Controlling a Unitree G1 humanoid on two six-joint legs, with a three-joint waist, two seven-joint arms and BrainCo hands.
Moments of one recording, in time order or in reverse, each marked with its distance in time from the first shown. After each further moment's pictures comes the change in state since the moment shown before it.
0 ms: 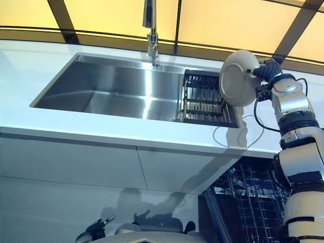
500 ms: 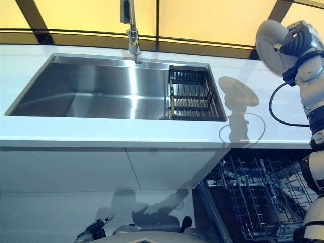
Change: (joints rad) left arm -0.002 -0.003 0.000 -0.015 -0.017 0.015 0.030; right arm -0.016 -0.234 0.153 -0.265 -0.476 -0.036 -0.212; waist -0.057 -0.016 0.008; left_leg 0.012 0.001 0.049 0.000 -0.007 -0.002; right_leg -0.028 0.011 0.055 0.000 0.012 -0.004
